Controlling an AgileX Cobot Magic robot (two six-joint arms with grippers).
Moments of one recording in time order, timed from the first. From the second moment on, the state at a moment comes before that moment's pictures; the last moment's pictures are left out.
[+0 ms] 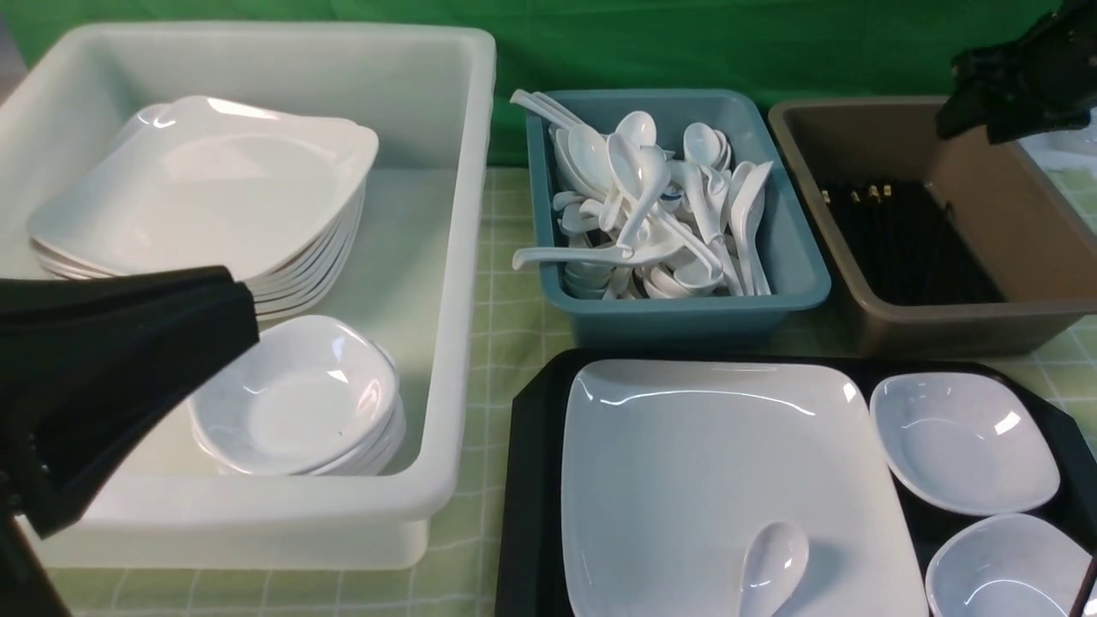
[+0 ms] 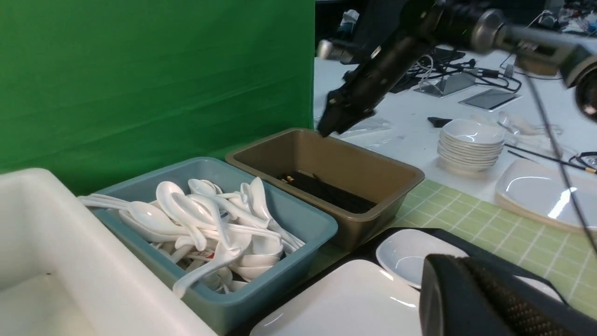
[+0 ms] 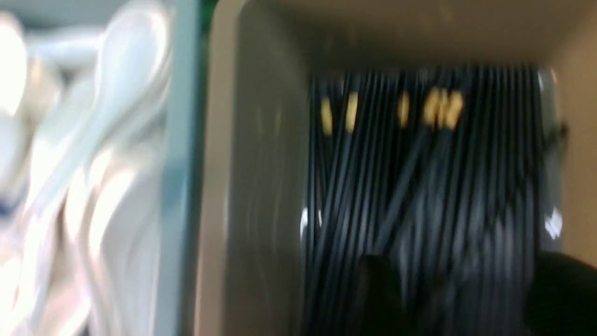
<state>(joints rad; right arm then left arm) -0.12 2.14 -2.20 0.29 1.10 -0.24 -0.66 0.52 -0.66 -0.35 0.32 0.34</state>
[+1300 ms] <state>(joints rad) 0.34 1.50 -0.64 -0.08 0.69 -0.05 -0.66 0.52 -0.66 -0.27 0.38 0.37</state>
